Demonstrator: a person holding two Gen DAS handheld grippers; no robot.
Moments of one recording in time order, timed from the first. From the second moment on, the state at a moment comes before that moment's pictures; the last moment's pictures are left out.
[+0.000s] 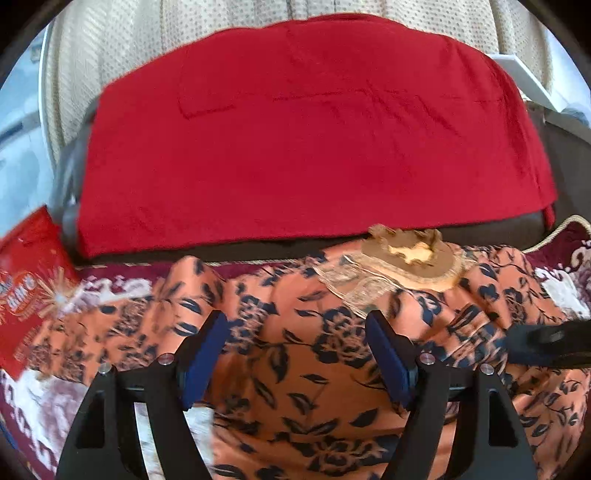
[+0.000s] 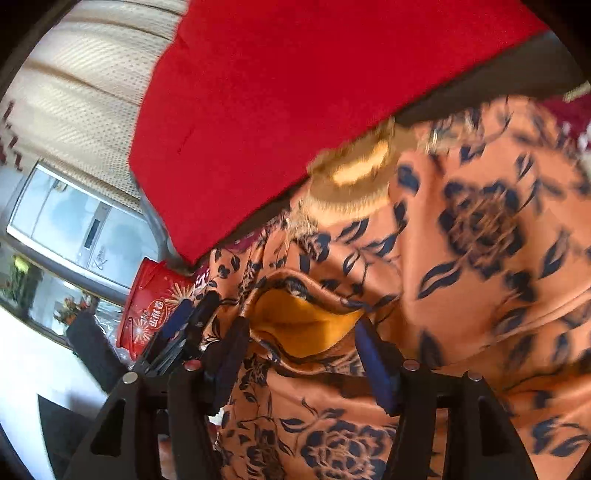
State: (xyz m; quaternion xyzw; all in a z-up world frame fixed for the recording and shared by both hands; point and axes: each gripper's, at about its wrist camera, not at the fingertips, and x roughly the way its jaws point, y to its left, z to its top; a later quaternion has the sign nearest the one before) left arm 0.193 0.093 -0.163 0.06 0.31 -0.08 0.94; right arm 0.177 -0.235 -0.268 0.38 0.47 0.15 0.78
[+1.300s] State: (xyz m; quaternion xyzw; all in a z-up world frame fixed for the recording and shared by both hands) left arm 0.227 0.245 -0.156 -0.07 0.34 0.08 0.94; right arm 0.271 -0.164 -0.227 0.50 0.36 0.27 0.74
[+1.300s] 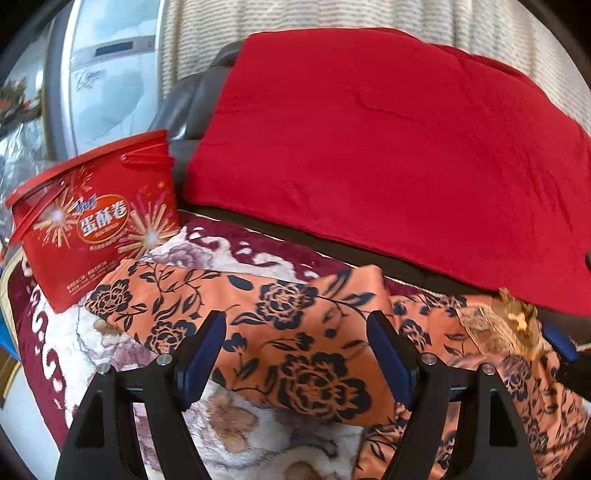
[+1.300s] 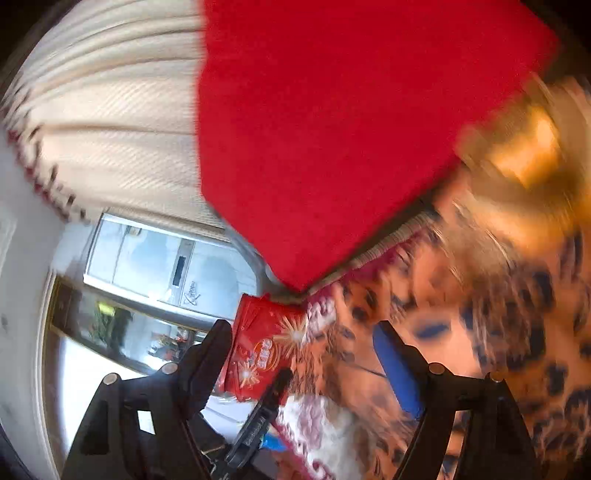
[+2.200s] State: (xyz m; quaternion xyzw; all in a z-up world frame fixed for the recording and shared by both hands) left arm 0.218 0.458 -0.235 -0.44 0.39 0.17 0.79; right arm 0.206 -0.074 -0.260 0.08 0.52 0.17 0.84
